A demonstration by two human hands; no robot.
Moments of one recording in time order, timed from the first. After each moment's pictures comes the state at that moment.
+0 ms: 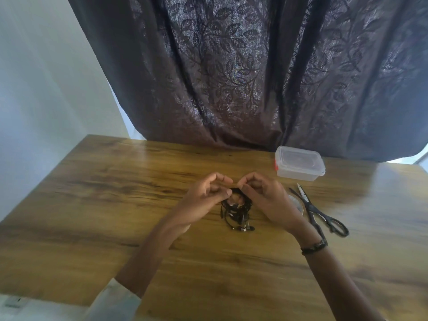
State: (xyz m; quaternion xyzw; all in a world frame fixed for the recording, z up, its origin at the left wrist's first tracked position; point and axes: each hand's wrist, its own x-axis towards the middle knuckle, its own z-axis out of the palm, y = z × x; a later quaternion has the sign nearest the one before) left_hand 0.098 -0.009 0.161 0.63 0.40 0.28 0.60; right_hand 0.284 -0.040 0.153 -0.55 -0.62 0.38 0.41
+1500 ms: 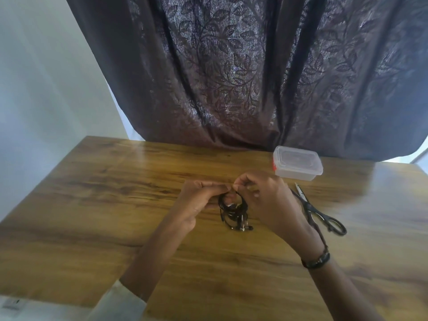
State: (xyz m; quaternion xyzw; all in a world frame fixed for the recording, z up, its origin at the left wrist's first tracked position) left_hand 0.108 -0.020 0.179 0.48 0.50 0.35 0.64; right_hand 0.269 -0.057 0.176 -0.61 -0.71 0.11 0.34
